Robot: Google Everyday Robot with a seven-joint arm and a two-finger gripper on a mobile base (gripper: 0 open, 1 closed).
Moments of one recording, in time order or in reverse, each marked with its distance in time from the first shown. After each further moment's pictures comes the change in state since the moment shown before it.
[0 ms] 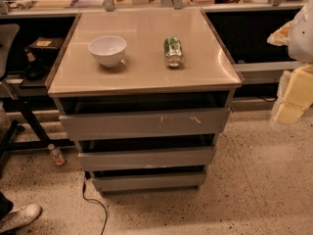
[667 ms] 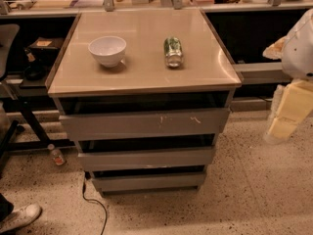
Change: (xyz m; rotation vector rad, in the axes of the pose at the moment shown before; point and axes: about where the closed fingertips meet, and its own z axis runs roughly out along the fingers) arm -0.001 0.016 0.017 -0.028 0.002 0.008
